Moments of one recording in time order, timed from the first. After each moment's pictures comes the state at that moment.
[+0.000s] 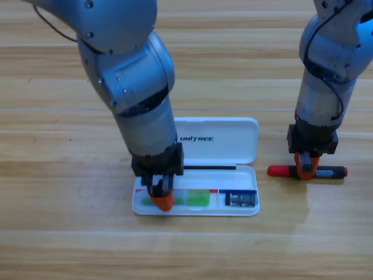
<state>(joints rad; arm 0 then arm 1) -0.93 2.07 -1.47 0.78 0.10 0.63 0.68 2.20 -1.61 0.96 -0.05 -0.86</state>
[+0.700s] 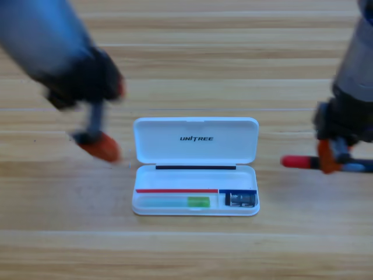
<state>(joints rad) -0.88 1.66 -1.53 1.03 0.10 0.62 0.79 1.93 -1.61 1.17 0.01 -0.76</state>
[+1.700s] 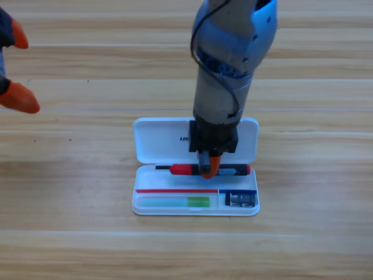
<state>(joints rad) -0.61 1.46 -1.41 0.98 0.10 0.66 0.94 2.38 -2.15 1.20 0.02 -0.72</state>
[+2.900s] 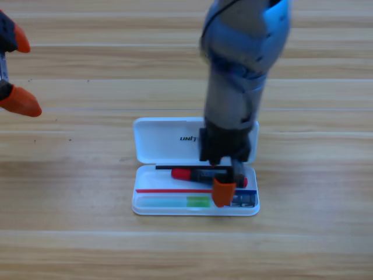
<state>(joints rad) -0.61 1.46 -1.39 0.96 0.10 0.66 0.94 2.28 -2.03 1.21 0.08 -0.72</state>
